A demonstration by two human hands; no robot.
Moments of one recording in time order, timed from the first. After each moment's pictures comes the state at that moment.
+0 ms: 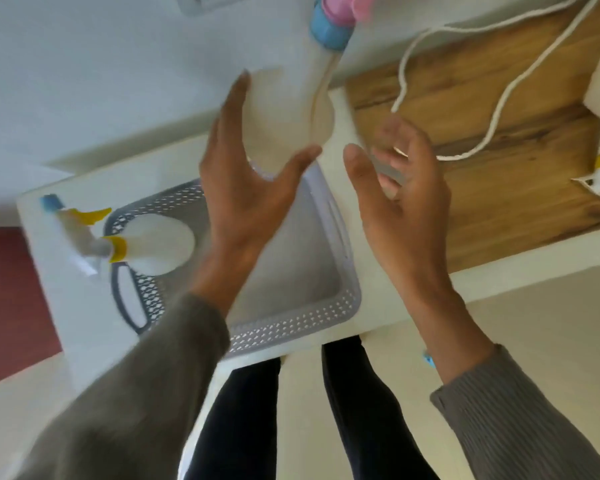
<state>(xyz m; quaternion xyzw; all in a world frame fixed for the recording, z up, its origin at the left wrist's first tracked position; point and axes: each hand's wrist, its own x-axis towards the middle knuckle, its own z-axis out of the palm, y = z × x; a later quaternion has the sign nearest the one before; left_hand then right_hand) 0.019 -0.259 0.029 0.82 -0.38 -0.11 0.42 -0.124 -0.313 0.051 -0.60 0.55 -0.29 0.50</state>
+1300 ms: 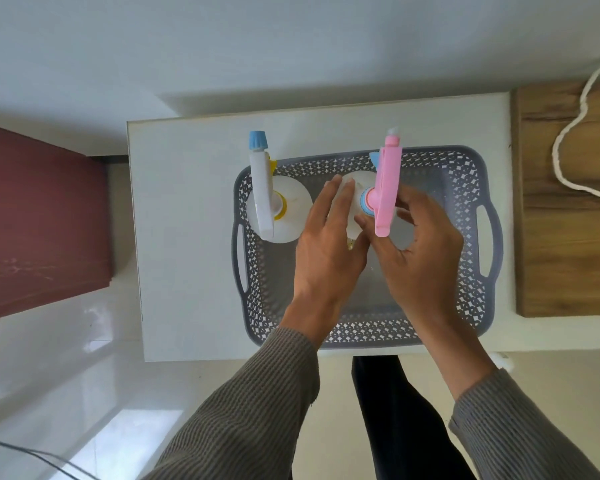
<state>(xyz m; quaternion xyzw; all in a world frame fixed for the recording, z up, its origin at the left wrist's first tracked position) 0.055 -0.131 -0.025 0.85 -0.32 -0.23 0.35 -0.028 -0.202 -0.006 -0.79 0.41 -0.21 0.40</state>
